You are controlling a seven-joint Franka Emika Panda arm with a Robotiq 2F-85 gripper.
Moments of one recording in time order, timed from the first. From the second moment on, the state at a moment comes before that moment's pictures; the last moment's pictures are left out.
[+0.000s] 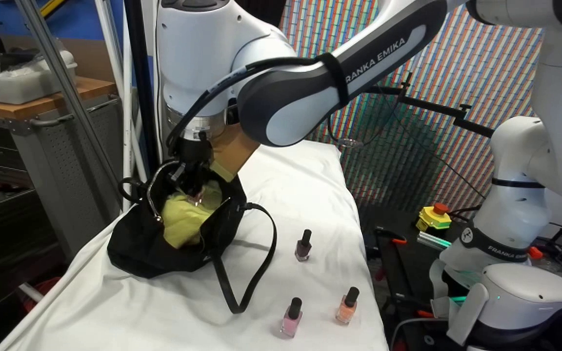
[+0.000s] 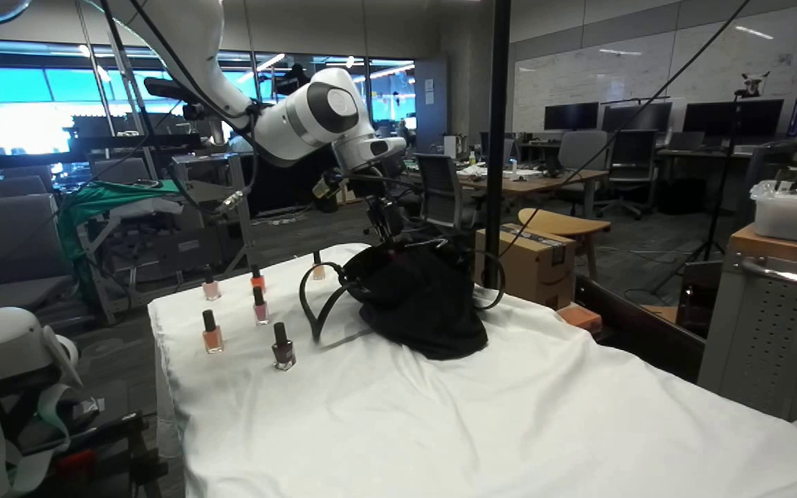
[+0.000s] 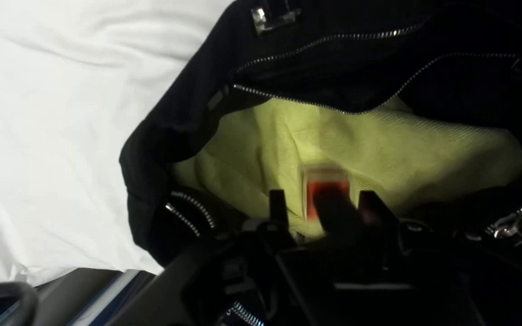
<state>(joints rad) 0.25 0.47 0.01 -1.69 -0.48 2.22 0.73</state>
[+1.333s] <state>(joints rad) 0.24 -0.01 0.08 -2.14 -0.17 2.09 0.46</state>
